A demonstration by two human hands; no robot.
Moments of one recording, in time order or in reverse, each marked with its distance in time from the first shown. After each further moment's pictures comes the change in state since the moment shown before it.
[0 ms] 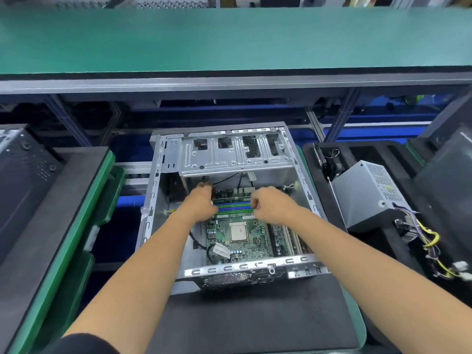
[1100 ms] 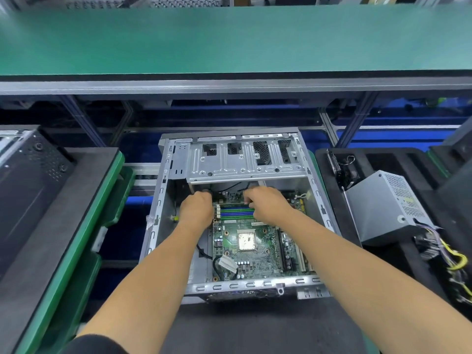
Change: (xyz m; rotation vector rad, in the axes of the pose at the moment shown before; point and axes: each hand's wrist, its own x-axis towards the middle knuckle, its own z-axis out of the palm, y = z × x) left_hand 0.005 -0.010 0.005 0.364 0.237 -0.118; right_hand 0.051 -0.008 0.009 -0.205 0.065 -0.140
